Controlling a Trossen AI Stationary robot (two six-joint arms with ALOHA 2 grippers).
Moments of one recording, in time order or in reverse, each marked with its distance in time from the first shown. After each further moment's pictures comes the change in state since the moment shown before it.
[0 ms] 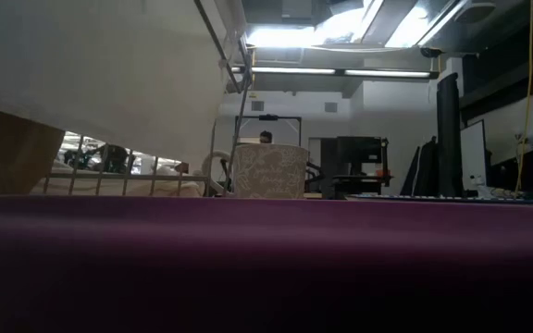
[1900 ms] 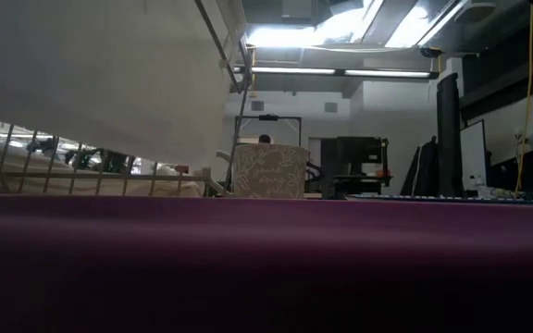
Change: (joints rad) left arm 0.000 0.001 0.000 0.077 0.000 0.001; right arm 0.065 0.215 -0.169 0.835 -0.043 0.659
